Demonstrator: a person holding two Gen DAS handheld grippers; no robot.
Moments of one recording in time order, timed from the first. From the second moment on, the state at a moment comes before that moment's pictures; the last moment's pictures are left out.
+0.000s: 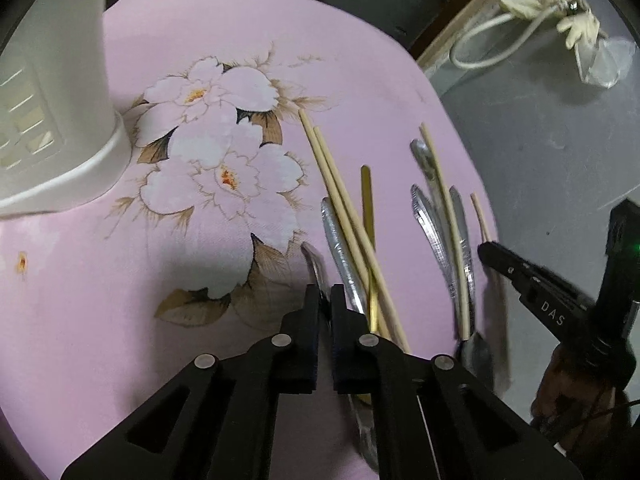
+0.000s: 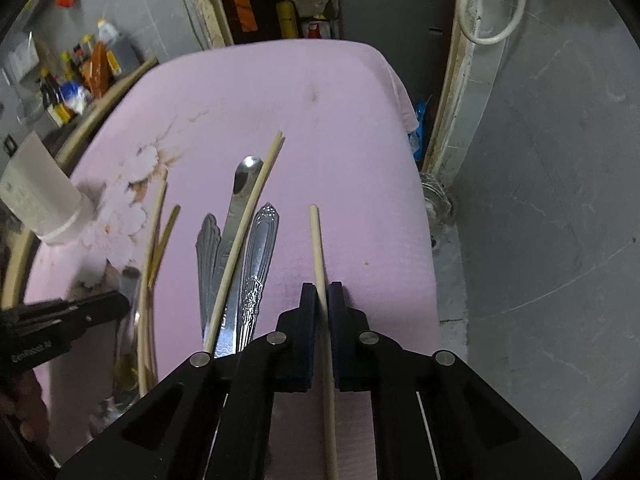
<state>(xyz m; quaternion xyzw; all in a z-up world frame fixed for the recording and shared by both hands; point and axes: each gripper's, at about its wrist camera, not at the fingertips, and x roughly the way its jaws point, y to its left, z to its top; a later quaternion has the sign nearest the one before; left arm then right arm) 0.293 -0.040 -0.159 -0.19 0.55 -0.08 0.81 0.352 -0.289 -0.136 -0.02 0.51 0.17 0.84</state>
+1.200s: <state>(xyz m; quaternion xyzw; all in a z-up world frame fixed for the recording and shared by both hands) 0.201 0.102 0.035 -0.17 0.26 0.03 0.95 0.320 -0.128 0.031 0.17 0.19 0.37 0.89</state>
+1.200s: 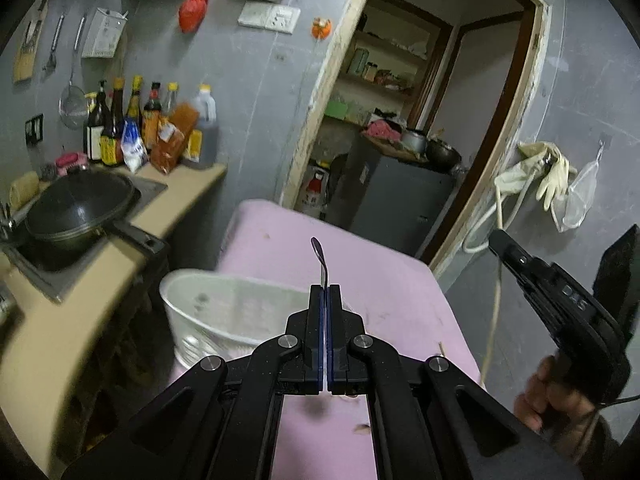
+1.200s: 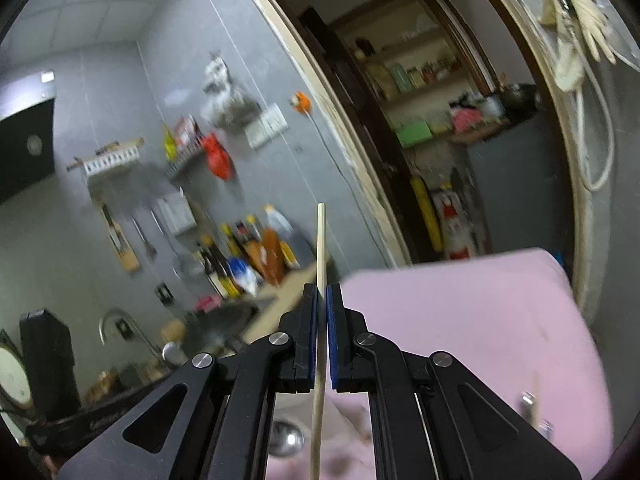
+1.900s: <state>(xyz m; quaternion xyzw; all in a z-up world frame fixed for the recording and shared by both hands) 0.236 0.198 0.011 -0.09 0.27 0.06 0.96 0.353 0.007 -0.007 0.10 0.12 0.29 0.94</state>
